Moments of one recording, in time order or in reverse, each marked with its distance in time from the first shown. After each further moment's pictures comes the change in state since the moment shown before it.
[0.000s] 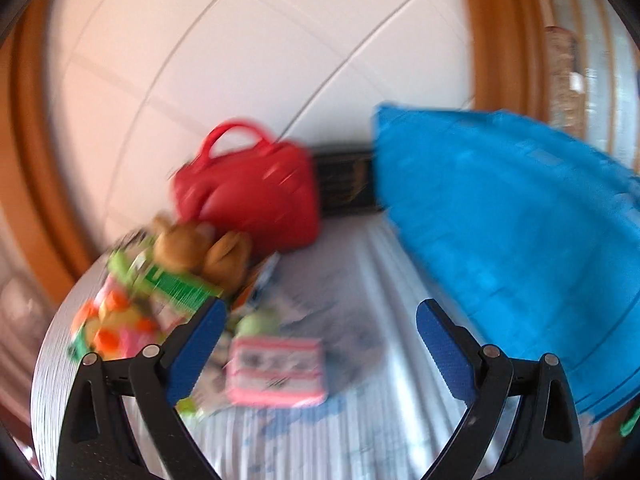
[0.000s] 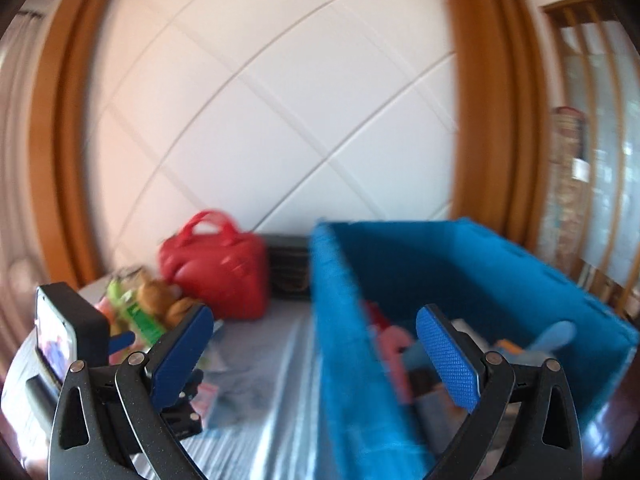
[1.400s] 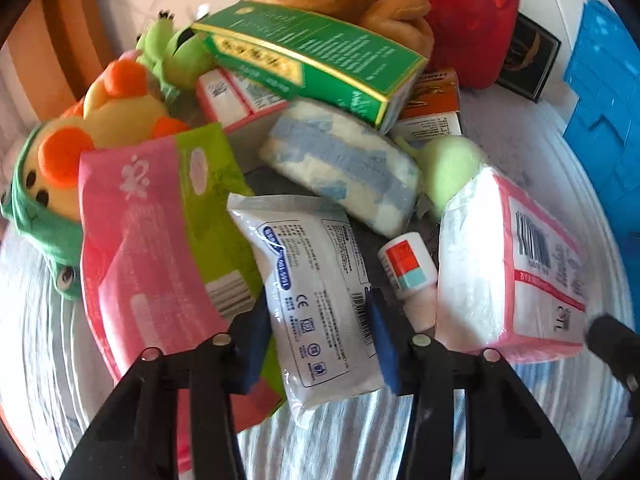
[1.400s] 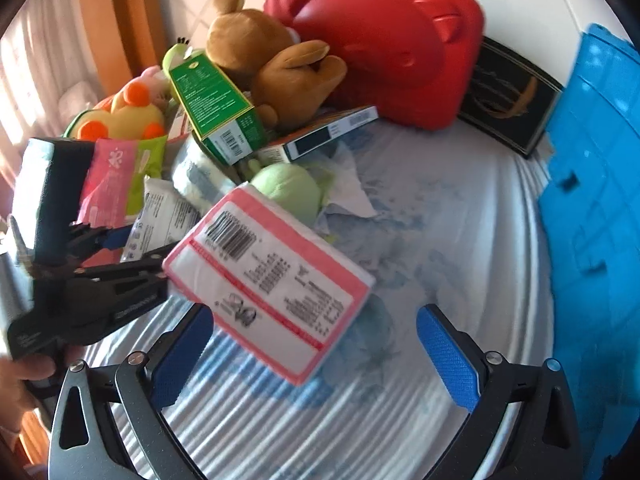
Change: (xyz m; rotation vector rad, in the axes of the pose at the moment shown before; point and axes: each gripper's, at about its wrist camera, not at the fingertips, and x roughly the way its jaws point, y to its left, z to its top) left arm 0.165 0.147 -0.132 -0.286 0.459 0.105; right arm 0.268 0.168 -0.166 -0.278 0.635 0.341
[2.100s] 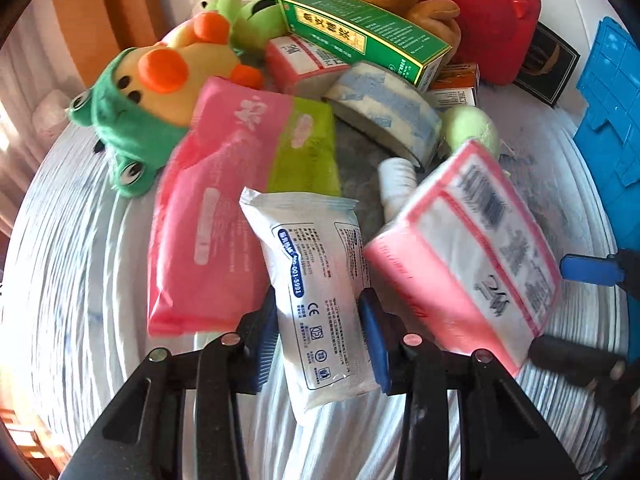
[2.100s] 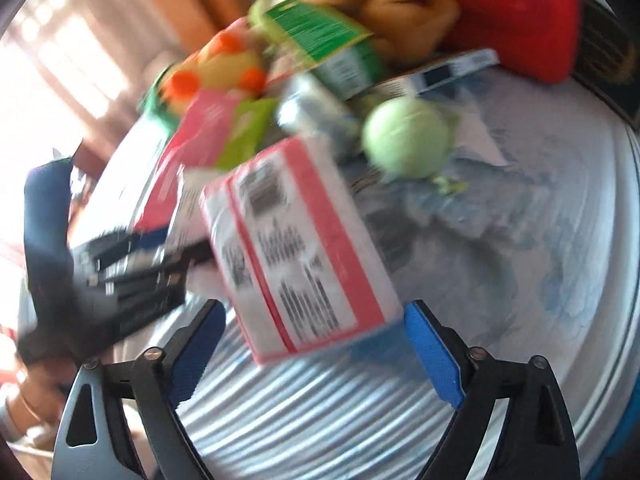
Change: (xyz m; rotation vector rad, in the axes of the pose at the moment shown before) left arm -0.043 0.021 -0.054 -0.101 0.032 0.083; right arm 0.020 0.024 -0.018 -0.096 0.161 0.395
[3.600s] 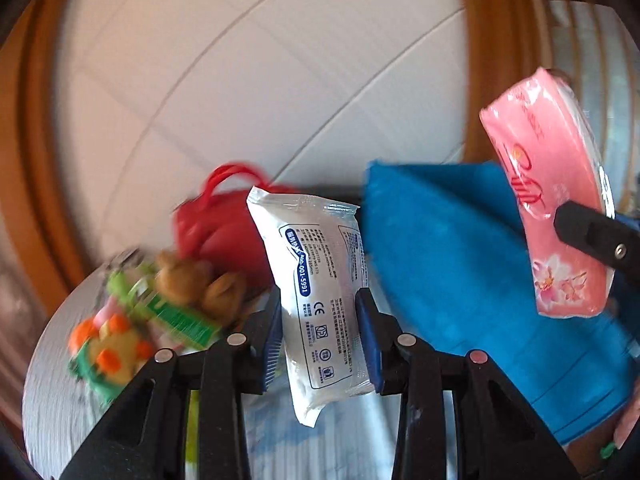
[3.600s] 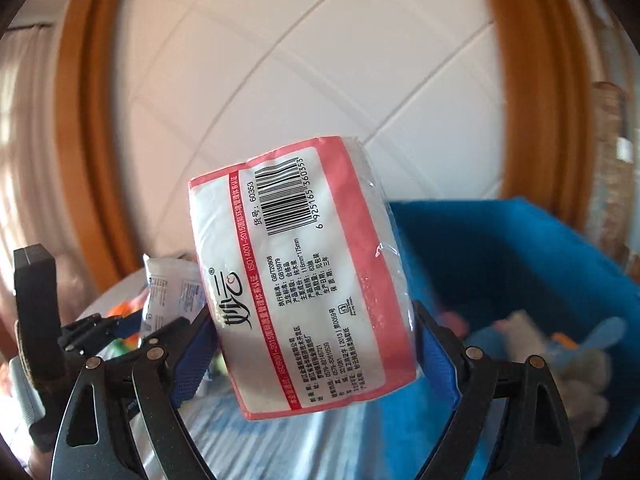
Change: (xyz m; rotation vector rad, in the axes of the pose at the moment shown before) left arm -0.270 -0.185 0.058 0.346 -0.592 -0.331; right arm -0.349 0.040 -0.086 0.288 -0.812 -0.593
